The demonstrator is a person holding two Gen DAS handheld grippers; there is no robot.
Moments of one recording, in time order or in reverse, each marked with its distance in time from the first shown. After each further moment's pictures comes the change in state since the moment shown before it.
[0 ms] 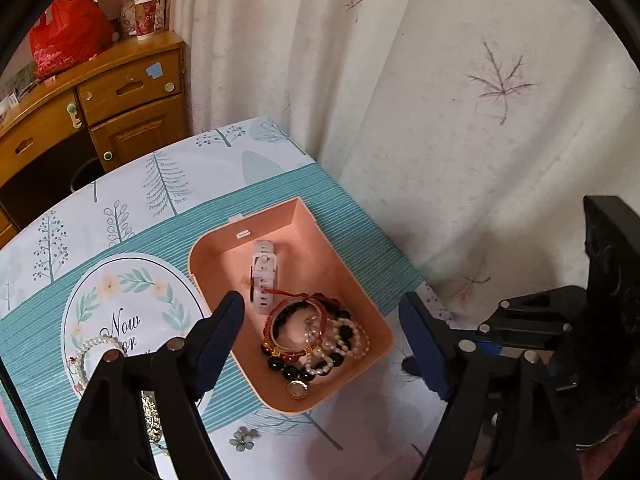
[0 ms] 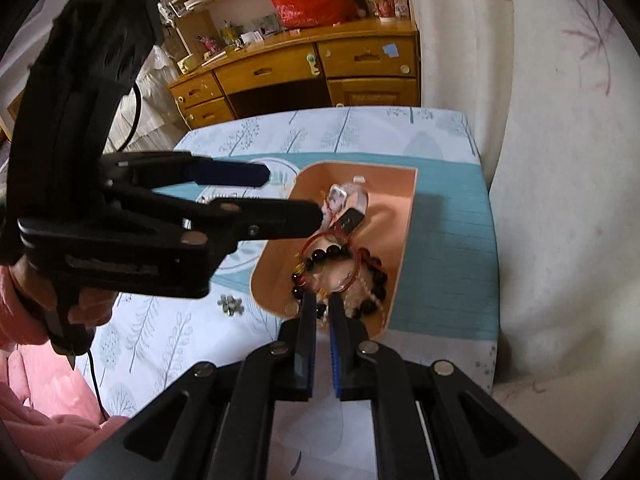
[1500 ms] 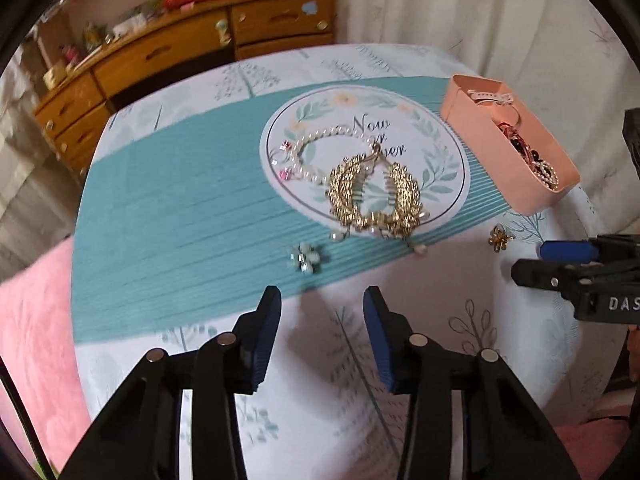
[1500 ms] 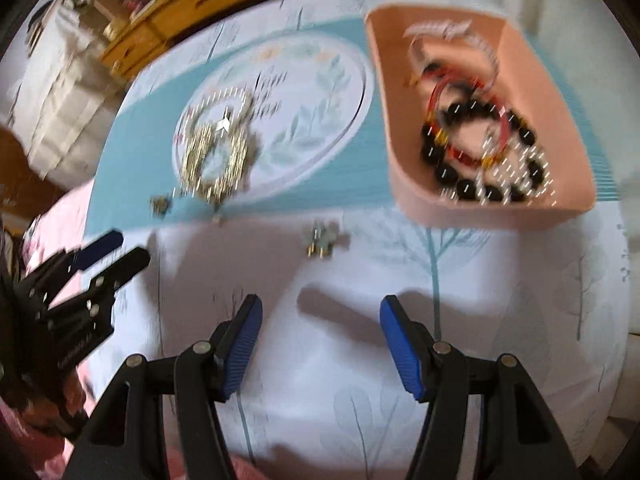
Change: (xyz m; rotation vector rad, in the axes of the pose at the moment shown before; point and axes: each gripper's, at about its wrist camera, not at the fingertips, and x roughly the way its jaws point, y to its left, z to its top) left arm -0.060 0.159 -0.184 -0.137 0.063 0.342; right arm 0.102 0.105 -0.024 0.287 0.231 -0.141
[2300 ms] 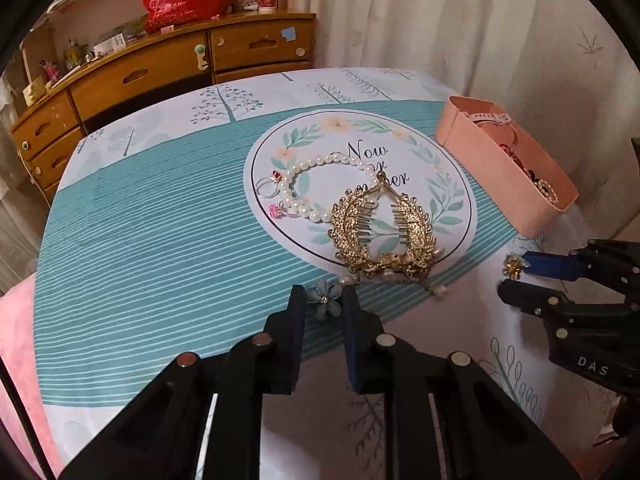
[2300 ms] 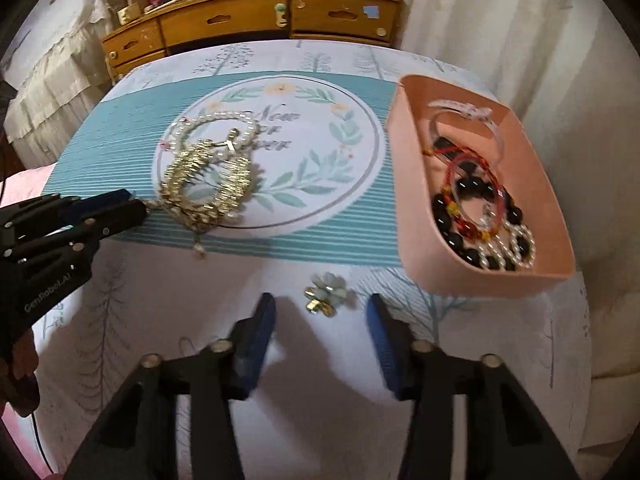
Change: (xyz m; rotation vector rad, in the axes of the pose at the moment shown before) left arm 0.032 0.015 0.009 0.030 -0.121 -0.097; right arm 0.024 0.043 -0.011 -0.216 -0.188 -0.202
